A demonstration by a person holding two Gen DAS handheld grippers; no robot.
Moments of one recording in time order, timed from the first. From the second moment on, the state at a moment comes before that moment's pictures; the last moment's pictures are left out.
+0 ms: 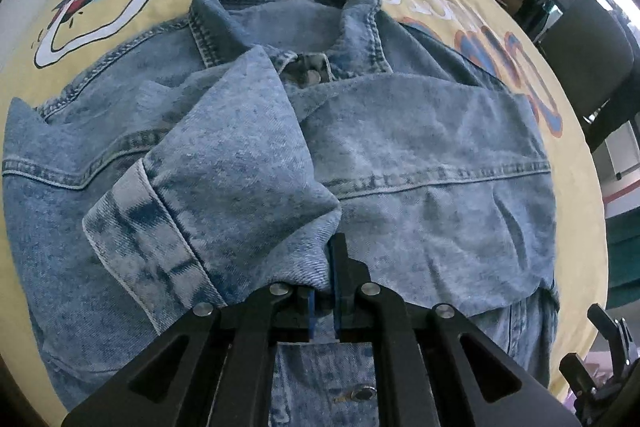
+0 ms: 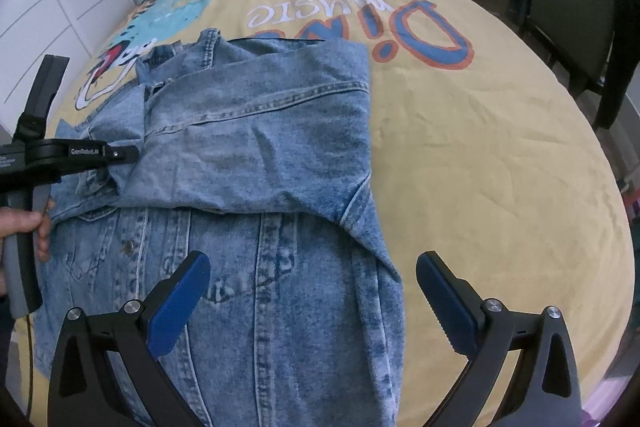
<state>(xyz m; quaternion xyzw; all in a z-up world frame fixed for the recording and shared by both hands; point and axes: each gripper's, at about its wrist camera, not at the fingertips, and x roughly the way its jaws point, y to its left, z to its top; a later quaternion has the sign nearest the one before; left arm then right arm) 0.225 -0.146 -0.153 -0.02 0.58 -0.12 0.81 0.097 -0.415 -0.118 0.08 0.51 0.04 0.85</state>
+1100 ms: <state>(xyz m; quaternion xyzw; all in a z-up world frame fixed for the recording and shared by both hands) 0.137 0.058 -0.143 -0.03 0.60 0.05 0.80 0.079 -0.401 -0.125 0.08 0.53 0.05 0.84</state>
